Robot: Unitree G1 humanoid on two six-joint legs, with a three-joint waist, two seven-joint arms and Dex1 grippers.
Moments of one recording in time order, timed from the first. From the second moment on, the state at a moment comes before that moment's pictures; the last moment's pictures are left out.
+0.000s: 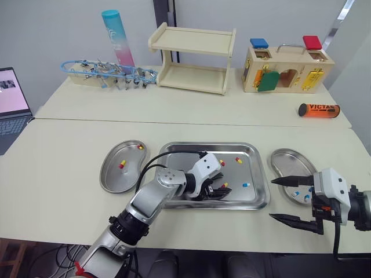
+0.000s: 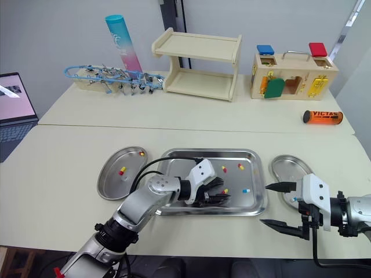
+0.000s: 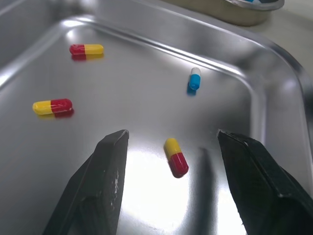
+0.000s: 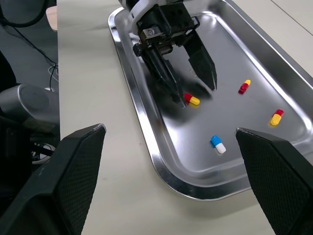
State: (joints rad) left arm -0.49 0.32 -0.48 -0.10 -0.21 0.66 -0.75; right arm 0.22 -0.97 -0.34 -0.56 0.57 0.38 1.15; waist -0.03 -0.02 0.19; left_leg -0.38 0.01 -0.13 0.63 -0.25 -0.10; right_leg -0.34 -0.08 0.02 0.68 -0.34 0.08
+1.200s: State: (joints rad) left arm -0.47 0.35 -0.48 -0.09 -0.12 0.56 -0.83; right arm 0.19 -0.96 -0.31 -0.58 0.56 0.38 1.09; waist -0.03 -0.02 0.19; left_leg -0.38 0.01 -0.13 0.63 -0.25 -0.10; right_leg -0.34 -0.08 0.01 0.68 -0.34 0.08
